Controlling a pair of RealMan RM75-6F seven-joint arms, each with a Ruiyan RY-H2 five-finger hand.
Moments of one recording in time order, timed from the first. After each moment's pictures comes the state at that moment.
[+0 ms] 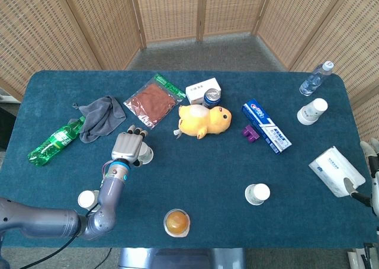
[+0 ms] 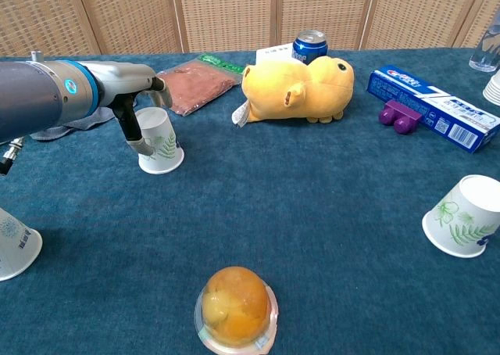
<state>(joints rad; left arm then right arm) -1.03 -1.59 -0.21 -1.67 0.28 1.22 0.92 0.04 -0.98 0.17 -1.80 -1.38 1.56 -0.08</state>
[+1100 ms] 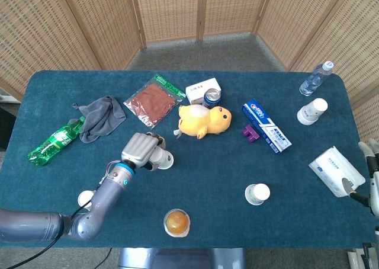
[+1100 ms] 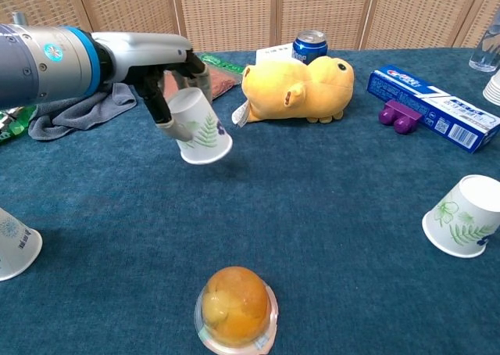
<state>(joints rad) -0.98 -1.45 -0.22 -1.82 0.57 1.01 0.71 0.05 -0.98 0.16 -1.80 -1.38 1.56 -0.10</state>
